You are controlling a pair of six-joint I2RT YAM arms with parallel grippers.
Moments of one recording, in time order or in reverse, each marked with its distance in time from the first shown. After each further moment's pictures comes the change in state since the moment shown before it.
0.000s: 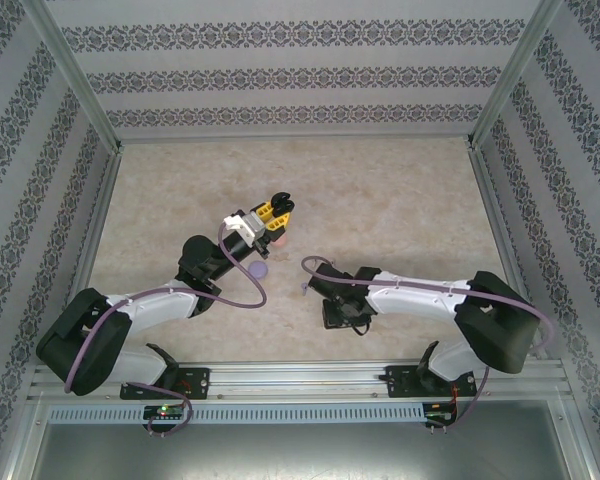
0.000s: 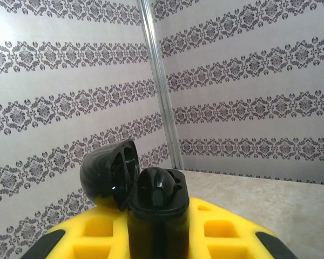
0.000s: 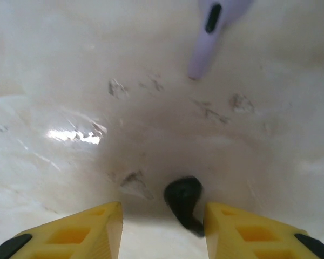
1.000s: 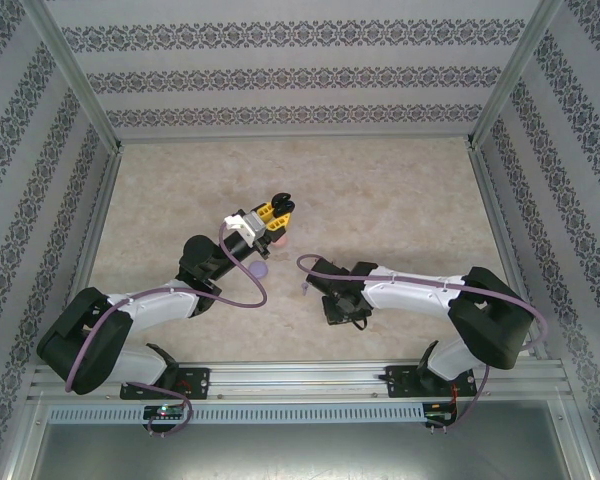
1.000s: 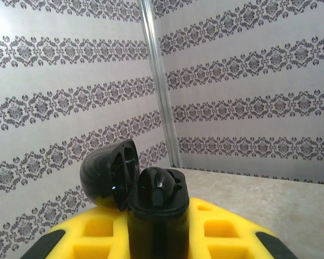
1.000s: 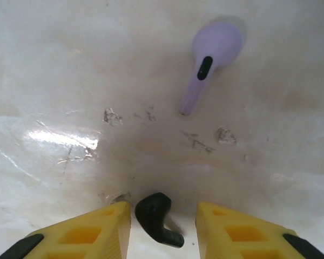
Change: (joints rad) left arm -0.001 0.006 0.000 -0.001 0.000 -0.012; right arm -0.023 0.027 0.032 -0.035 0.044 -0.103
